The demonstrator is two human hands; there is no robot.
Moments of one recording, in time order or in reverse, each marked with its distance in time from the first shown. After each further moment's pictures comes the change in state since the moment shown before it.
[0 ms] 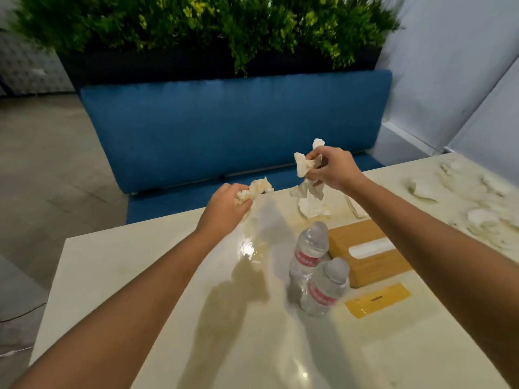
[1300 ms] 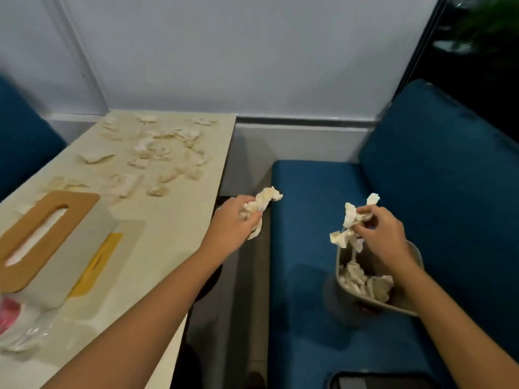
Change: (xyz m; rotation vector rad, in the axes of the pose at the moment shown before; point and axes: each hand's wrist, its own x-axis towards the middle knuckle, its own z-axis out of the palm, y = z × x) left_hand -0.338 0.284 0.245 -0.187 -0.911 0.773; right_hand -0.650 0.191 -0.131 -0.078 1.037 1.049
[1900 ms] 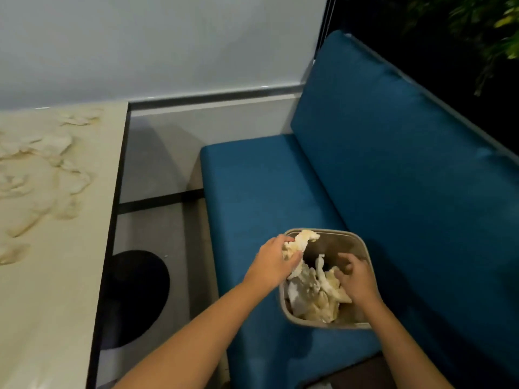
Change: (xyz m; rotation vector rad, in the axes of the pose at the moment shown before) left_hand 0.082 0.037 0.238 -0.007 -0.636 -0.004; right_hand 0.025 0.178 0.016 -0.071 -0.030 0.586
